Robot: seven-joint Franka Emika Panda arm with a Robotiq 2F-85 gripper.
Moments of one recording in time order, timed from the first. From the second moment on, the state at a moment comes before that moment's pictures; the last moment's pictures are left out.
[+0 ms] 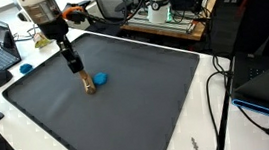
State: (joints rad) arm -0.03 0.53 -0.10 -1.67 0.07 2.21 0.42
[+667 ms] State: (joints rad) arm -0.02 0.44 -0.08 -1.68 0.03 2.16 0.22
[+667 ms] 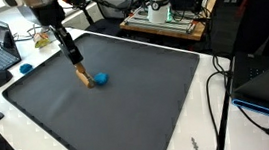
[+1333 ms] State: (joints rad) arm -0.03 0.30 -0.04 -1.73 -0.01 1.99 -0.25
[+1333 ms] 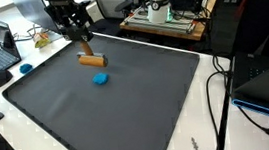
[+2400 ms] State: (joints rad) arm -0.08 0.41 0.01 -1.74 -0.01 2.13 -0.76
